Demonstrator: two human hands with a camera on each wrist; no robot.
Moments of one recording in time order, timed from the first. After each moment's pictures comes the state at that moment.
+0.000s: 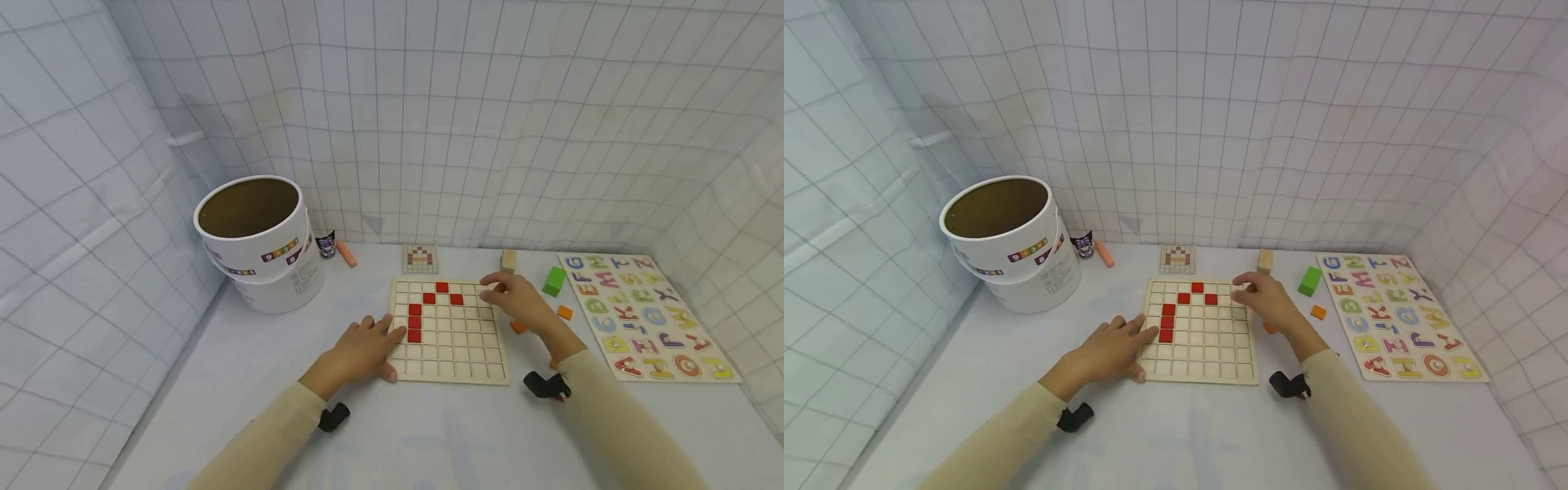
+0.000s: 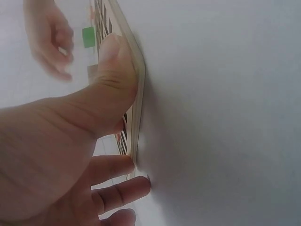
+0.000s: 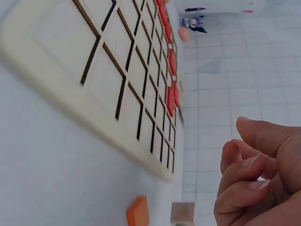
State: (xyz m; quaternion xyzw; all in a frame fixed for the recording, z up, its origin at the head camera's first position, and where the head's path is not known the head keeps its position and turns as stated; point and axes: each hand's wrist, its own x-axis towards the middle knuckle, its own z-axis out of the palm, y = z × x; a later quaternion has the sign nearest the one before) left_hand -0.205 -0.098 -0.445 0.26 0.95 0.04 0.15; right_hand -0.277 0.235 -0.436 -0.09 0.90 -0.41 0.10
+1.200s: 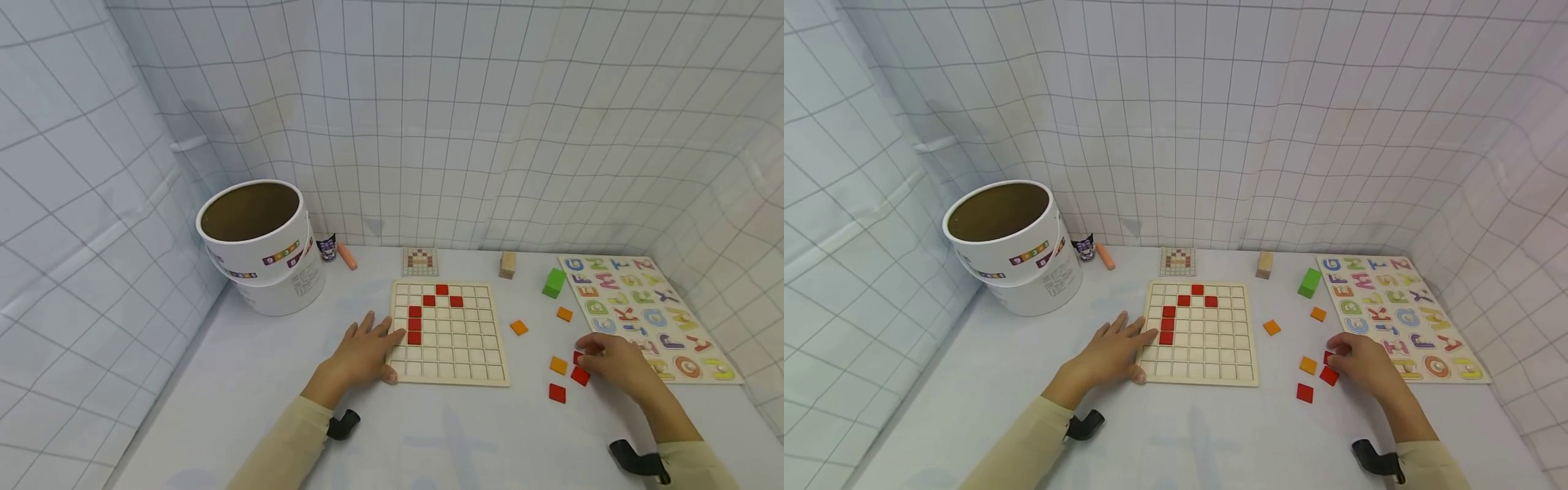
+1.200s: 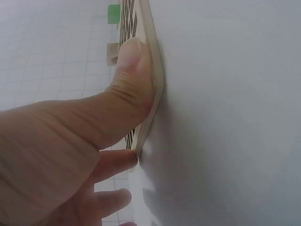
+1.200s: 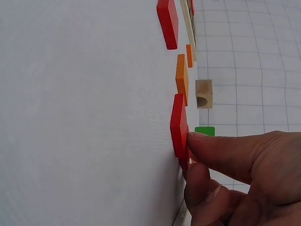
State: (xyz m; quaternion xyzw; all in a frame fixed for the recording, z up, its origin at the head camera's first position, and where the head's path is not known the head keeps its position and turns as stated) left_hand -0.200 -0.098 -0.448 0.20 0.96 0.12 0.15; right_hand -0.179 0.366 -0.455 0.02 0.95 -0.29 0.10
